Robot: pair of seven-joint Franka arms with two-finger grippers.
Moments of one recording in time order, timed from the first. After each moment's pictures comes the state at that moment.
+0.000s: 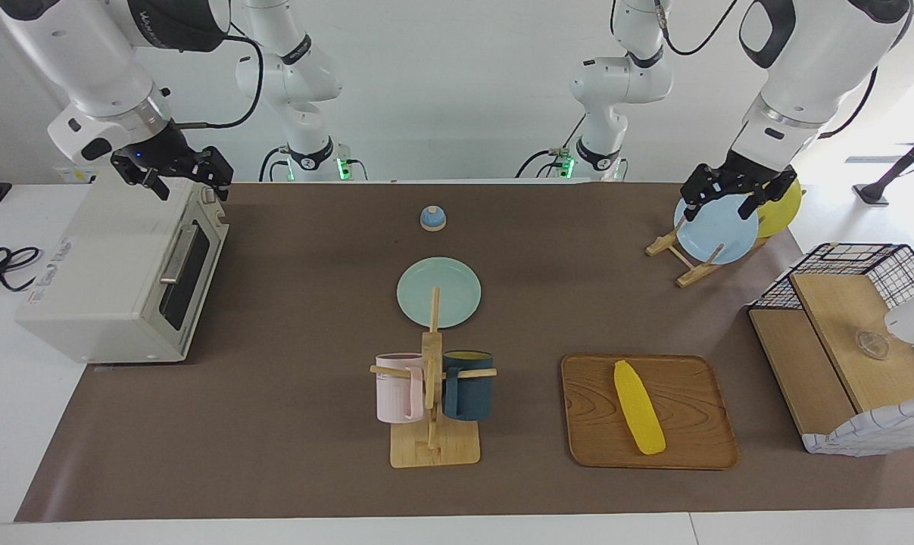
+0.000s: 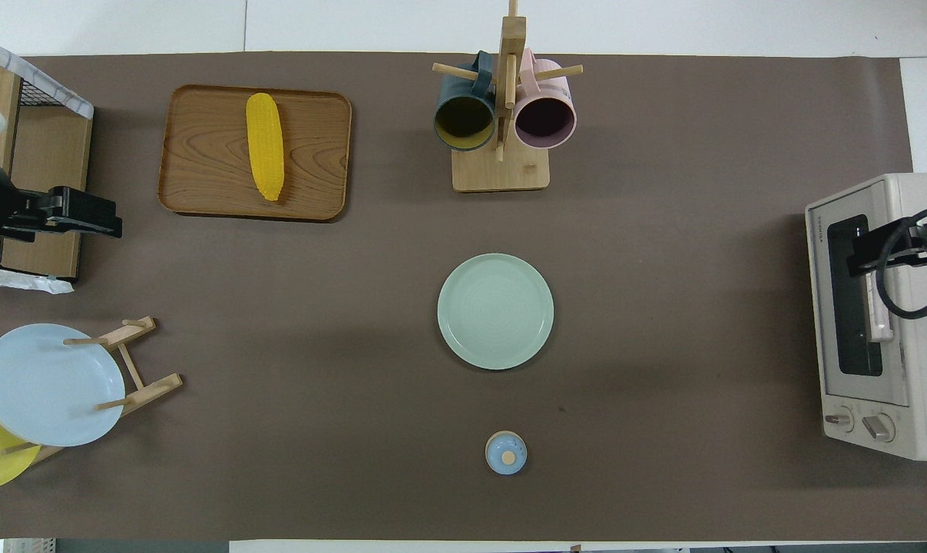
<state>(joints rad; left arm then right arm) -0.08 -0.01 -0.03 -1.62 -0.03 1.63 -0.06 -0.02 0.00 -0.03 -1.57 -0.03 1.42 -0.03</state>
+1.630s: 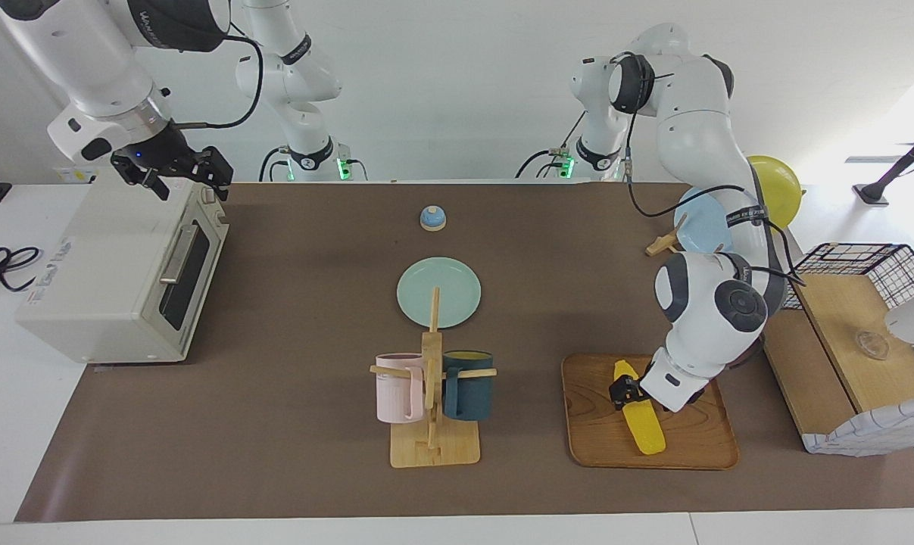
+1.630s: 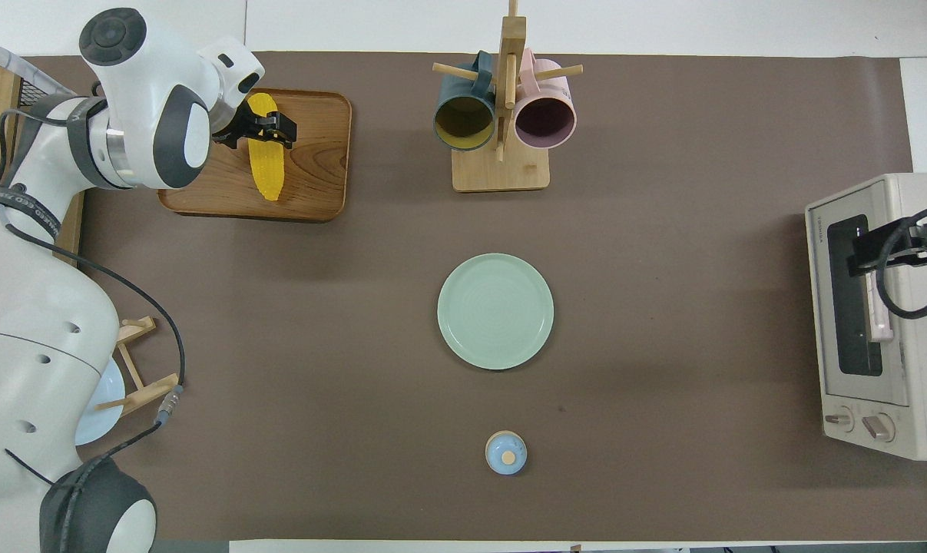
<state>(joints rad) -0.17 0.79 -0.03 -1.22 -0.05 2.09 -0.06 -0.02 0.00 -0.03 -1.57 -0.03 1.42 -0.03</state>
